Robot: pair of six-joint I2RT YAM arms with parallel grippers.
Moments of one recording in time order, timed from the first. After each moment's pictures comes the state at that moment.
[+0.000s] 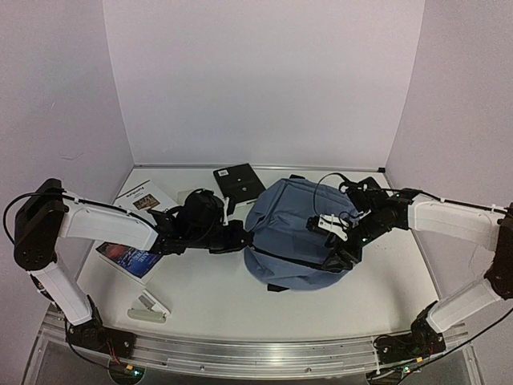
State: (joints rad) left arm -0.96 1.65 0.94 0.13 0.06 -0.86; right arm 0.59 1.40 0.94 -0.66 -0.35 -0.64
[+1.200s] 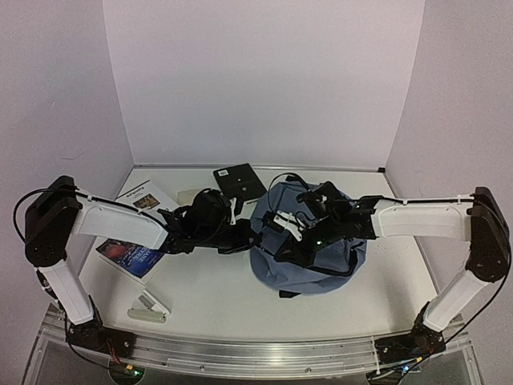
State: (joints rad) left arm -0.96 1.73 1.00 0.18 0.11 -0.91; right arm 0.84 1.60 1.05 -0.36 -0.38 -0.26
